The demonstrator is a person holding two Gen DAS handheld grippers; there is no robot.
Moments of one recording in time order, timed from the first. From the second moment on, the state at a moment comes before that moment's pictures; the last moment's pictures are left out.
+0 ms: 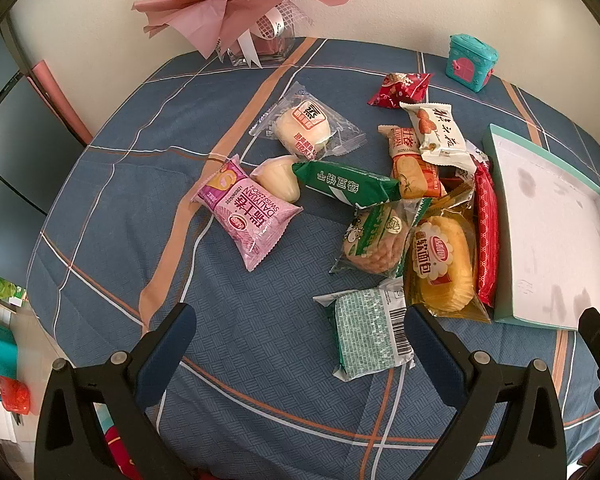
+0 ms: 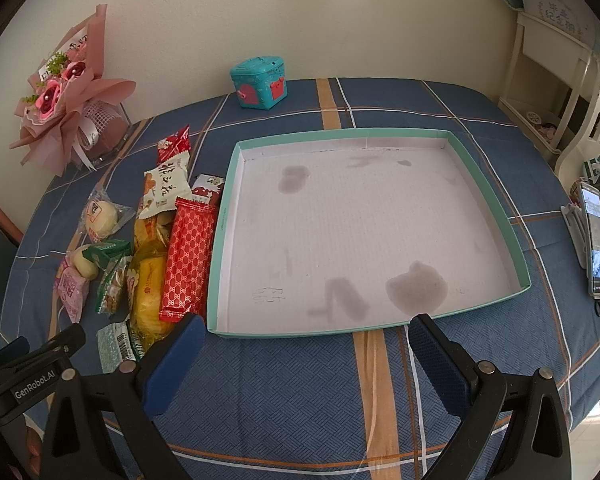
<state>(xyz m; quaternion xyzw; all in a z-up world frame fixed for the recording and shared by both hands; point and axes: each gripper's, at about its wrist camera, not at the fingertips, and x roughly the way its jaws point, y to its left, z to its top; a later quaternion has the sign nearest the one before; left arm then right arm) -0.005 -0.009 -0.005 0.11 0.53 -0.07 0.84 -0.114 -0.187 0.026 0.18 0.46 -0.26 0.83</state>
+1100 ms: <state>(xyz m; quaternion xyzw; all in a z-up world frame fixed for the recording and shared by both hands) 0.044 0.063 -0.017 0.02 0.58 -0.03 0.82 -0.044 -0.104 -0.002 0.22 0.51 -0.08 0.83</state>
